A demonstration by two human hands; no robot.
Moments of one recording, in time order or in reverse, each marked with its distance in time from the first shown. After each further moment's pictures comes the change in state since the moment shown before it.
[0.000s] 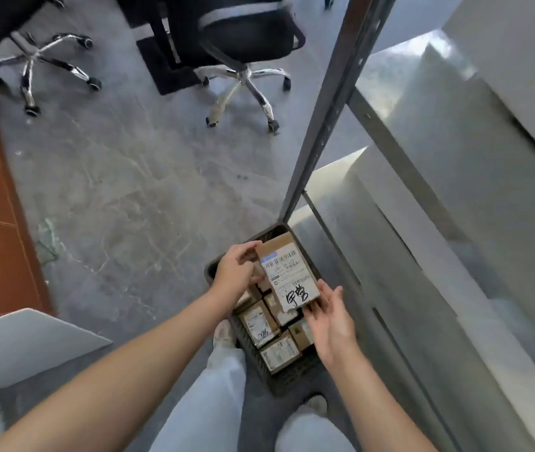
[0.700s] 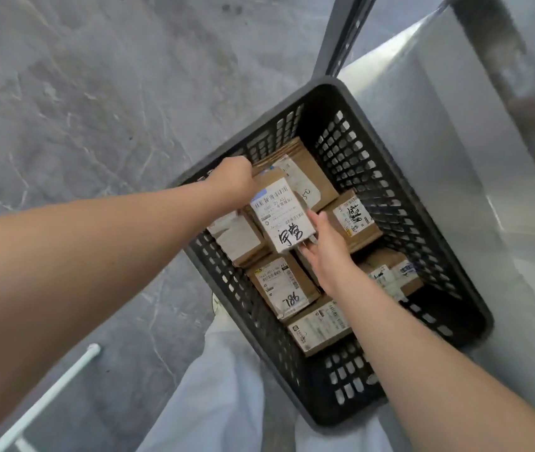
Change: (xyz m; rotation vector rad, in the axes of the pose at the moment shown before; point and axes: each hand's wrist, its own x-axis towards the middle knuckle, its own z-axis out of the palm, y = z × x) left_hand 0.311 -0.230 0.009 1.277 -0.248 -0.007; right_hand 0.356 0.188 -0.070 -0.512 0.085 0.185
